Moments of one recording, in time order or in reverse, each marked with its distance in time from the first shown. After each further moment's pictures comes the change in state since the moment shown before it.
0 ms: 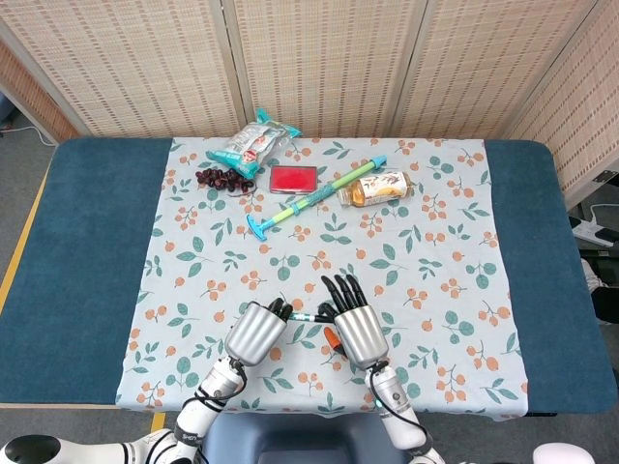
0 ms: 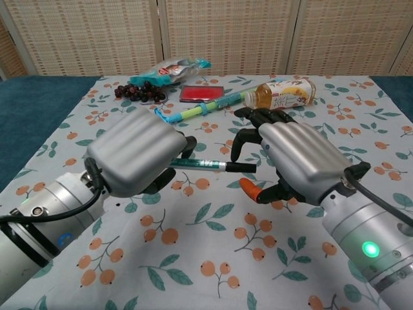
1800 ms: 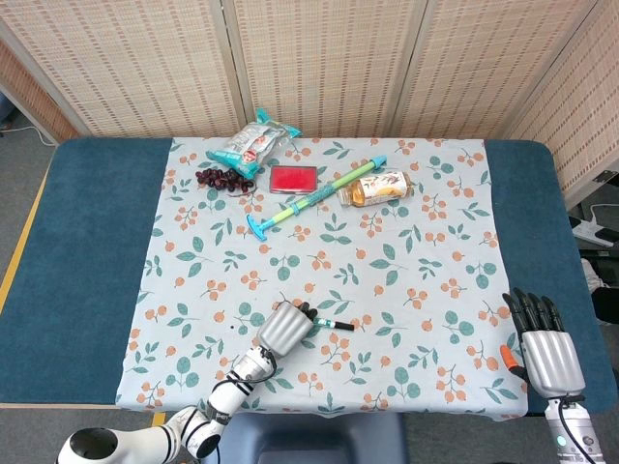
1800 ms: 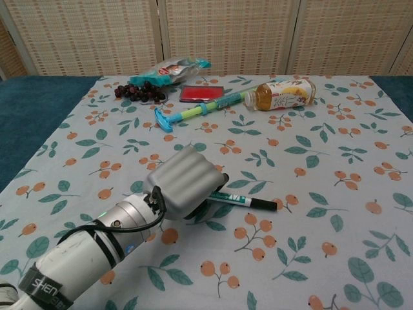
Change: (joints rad) left arm -0.125 -0.243 -0.036 0.468 0.020 -0.166 -0.263; right arm -0.335 0.722 -0.123 -0.188 0.044 0.154 0.286
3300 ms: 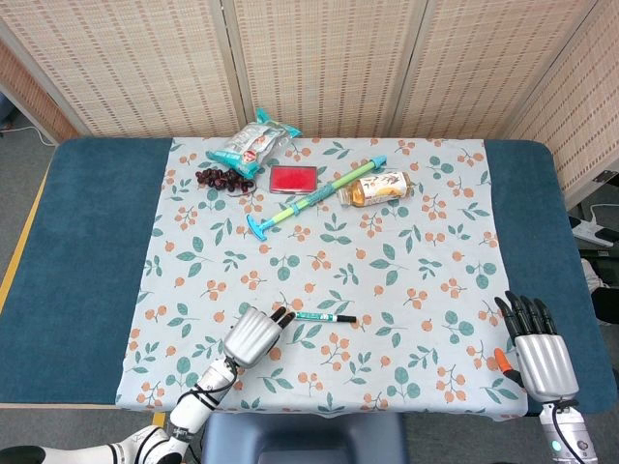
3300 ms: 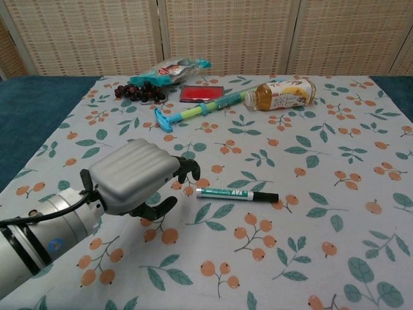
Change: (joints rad) left arm 0.184 0.261 -0.022 -0.411 0.032 -0.049 -0.091; right arm -0.011 -0.015 -0.010 0.003 -0.040 0.016 -0.022
